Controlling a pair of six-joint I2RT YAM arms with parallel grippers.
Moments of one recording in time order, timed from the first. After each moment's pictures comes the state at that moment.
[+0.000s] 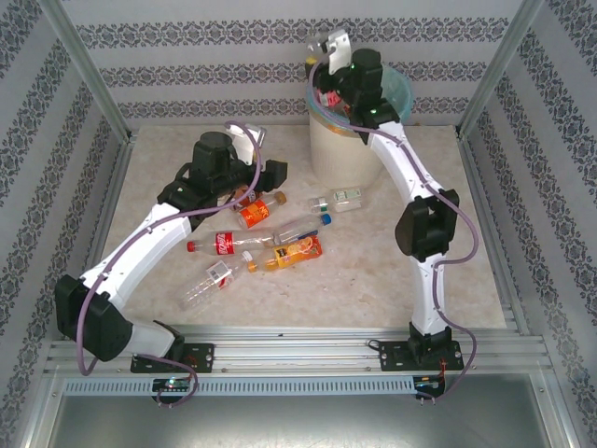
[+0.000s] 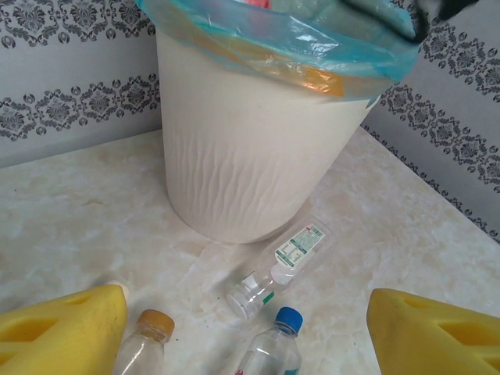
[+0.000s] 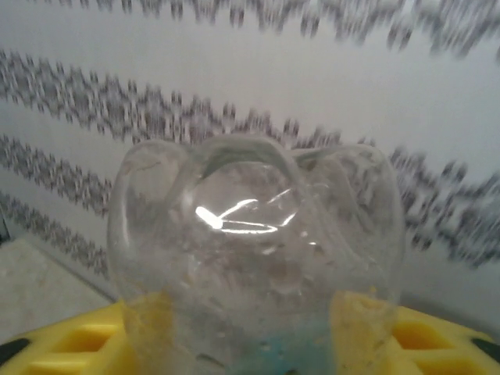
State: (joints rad) left arm -0.45 1.38 1.28 -0.28 0.20 -0.15; right arm 0.31 2.20 2.17 -0.03 -0.19 -0.09
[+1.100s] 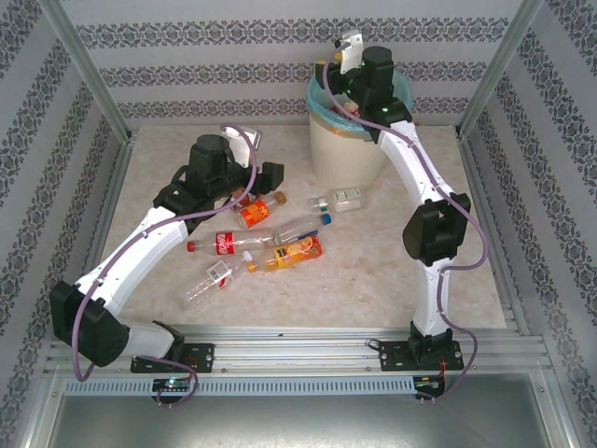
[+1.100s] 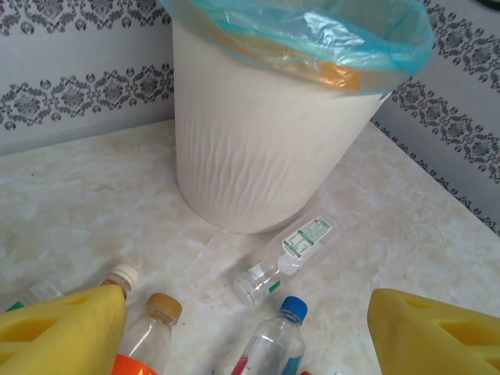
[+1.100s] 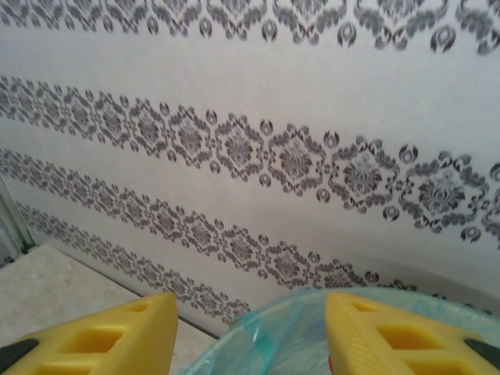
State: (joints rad) left arm -0.45 1.35 1.28 -0.34 0.16 -0.16; right arm 0.28 2.12 2.27 -0.23 -0.21 -0.01
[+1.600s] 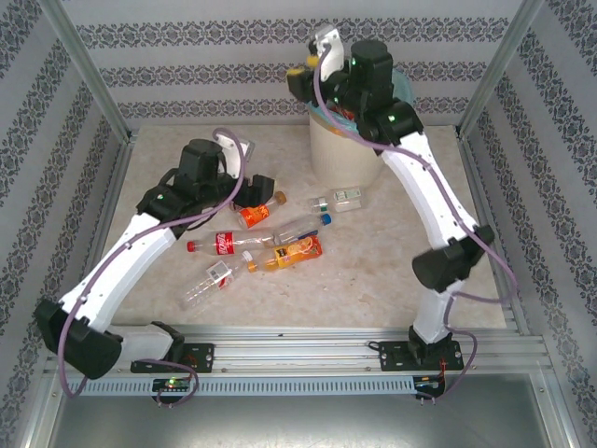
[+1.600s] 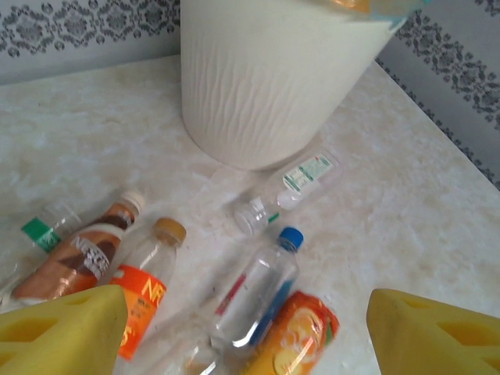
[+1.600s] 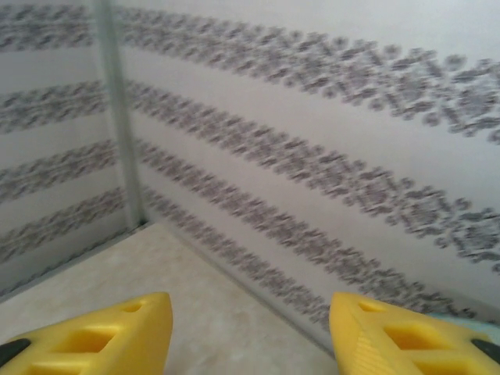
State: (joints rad) left arm -0.45 1.26 1.32 -0.62 0.18 -0.16; right arm 0.48 1.84 2.18 -0.47 -0.25 -0.09
